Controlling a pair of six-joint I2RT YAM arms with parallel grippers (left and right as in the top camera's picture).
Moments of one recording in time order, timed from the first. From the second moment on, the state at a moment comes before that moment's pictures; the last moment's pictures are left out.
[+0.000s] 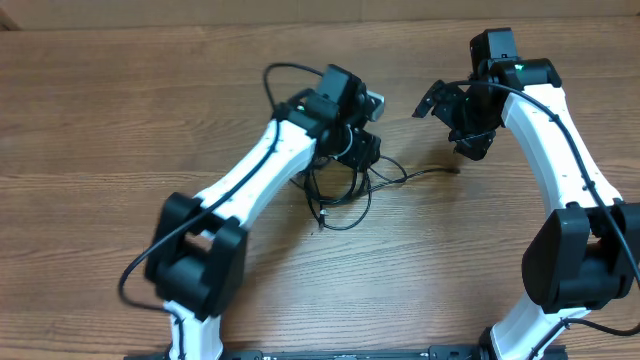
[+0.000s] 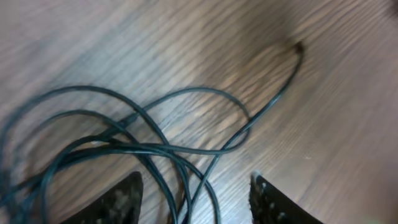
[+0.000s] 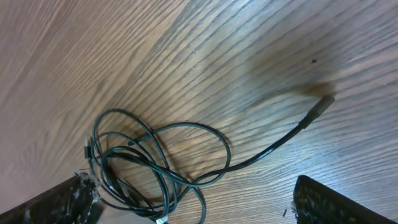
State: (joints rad) left arm -0.54 2.00 1.58 -0.68 0.34 -0.05; right arm 0.08 1.88 1.64 -1.08 -0.25 0.70
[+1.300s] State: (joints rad) left arm -0.58 2.17 1.58 -0.78 0.16 -0.30; right arm 0.08 1.88 1.64 -1.10 -0.25 0.63
